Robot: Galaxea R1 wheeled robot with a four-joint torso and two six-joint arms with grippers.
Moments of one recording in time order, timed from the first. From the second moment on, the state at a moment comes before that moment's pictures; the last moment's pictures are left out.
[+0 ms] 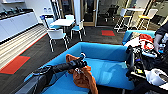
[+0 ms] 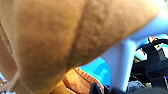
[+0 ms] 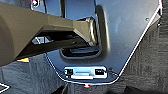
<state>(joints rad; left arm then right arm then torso) 0.27 2.94 -2.21 0.49 0.34 -1.10 -1.58 3.00 -2.62 -0.33 0.17 0.36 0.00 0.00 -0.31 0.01</state>
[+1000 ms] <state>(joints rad) 0.39 2.72 -2.11 0.53 0.32 -1.08 -1.57 3.00 -2.62 -0.33 0.17 0.36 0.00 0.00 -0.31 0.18</state>
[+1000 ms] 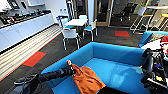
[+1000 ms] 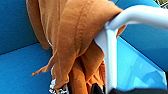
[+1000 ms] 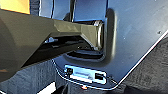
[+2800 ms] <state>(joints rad) 0.62 2.59 -2.10 0.56 0.18 -1.09 -1.57 3.01 -2.62 -0.33 0.17 0.36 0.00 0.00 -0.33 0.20</state>
